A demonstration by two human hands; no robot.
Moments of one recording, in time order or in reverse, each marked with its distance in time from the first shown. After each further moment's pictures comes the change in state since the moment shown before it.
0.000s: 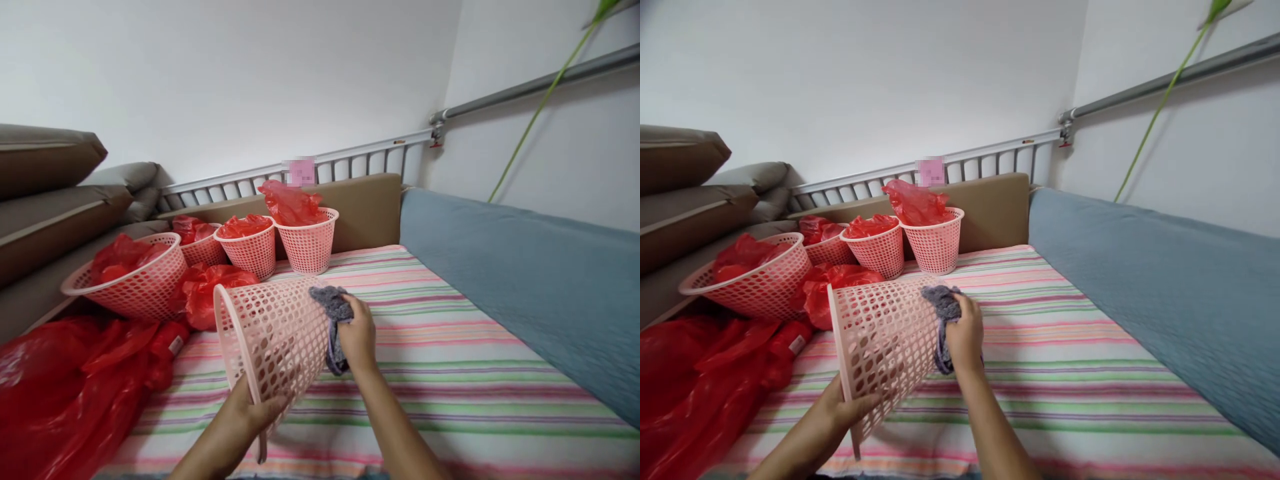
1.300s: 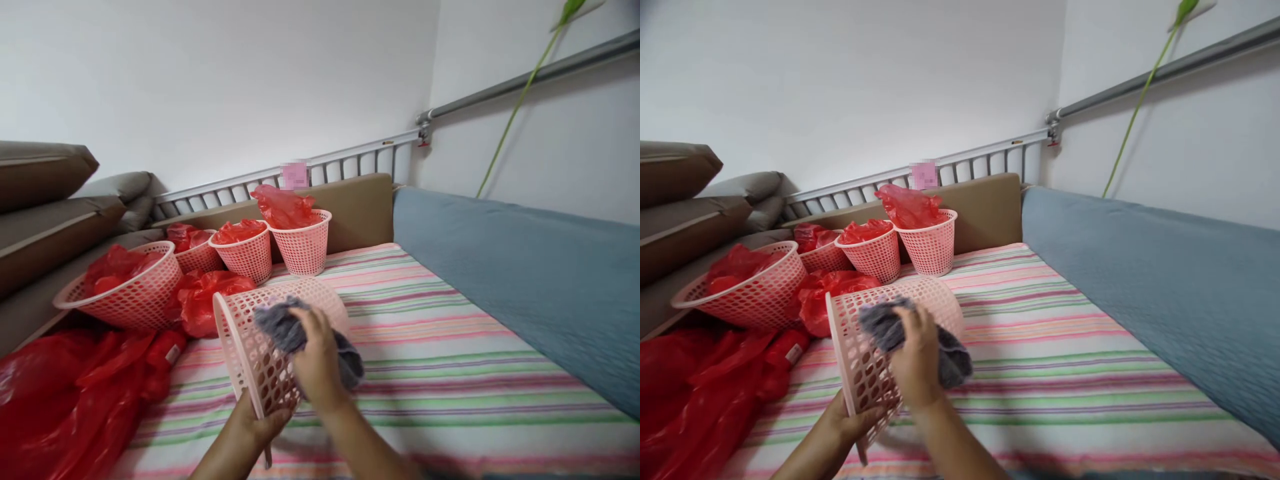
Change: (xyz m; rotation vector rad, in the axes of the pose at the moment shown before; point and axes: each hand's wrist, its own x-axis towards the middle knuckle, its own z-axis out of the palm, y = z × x) left_hand 0.004 -0.014 0.004 0.040 0.008 0.044; right_hand -0.035 -0.084 0.011 0.060 -0.204 -0.098
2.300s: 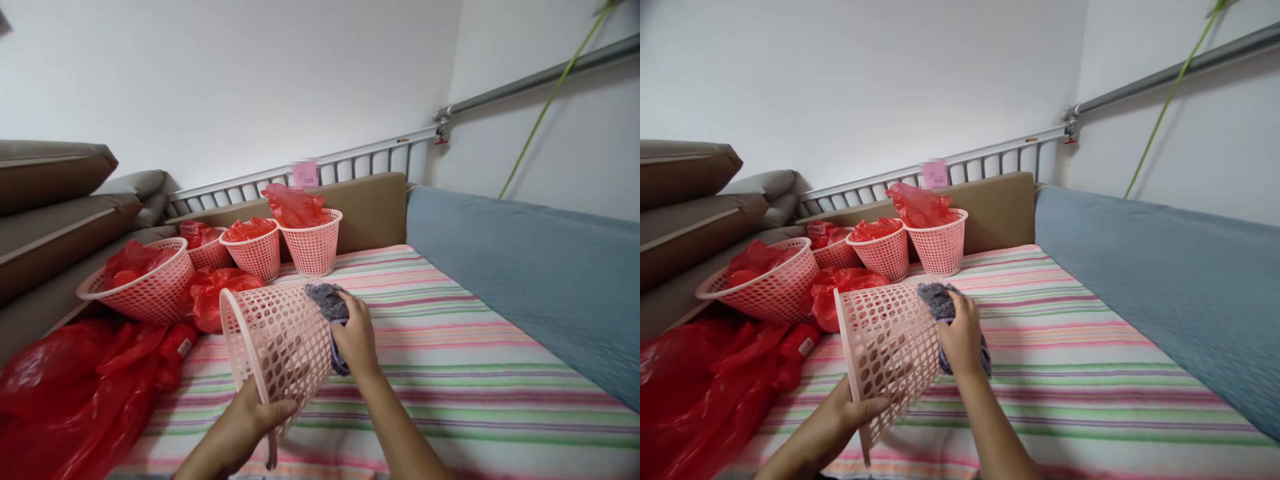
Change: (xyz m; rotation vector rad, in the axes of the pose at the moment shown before) left_hand -0.003 0.027 0.000 -0.005 -0.122 -0.034; right_hand 0.028 0.072 -0.016 -0.183 0.063 0.102
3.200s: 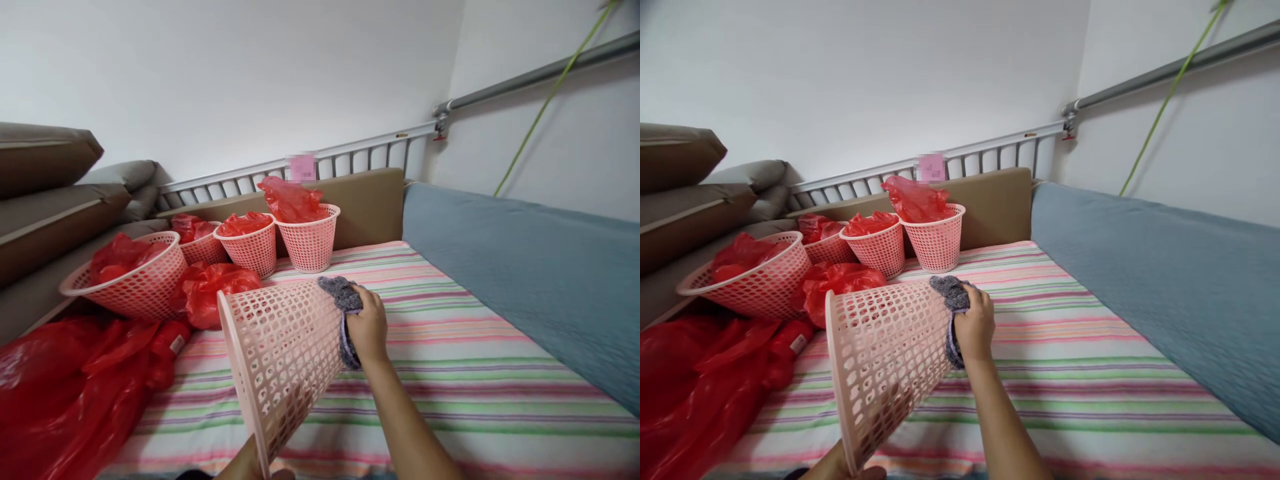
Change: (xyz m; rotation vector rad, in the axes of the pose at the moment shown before) left_hand -0.029 -0.072 -0.036 0.346 -0.279 -0.083; right_hand 0.010 0.023 -0.011 -0.042 0.153 -0.021
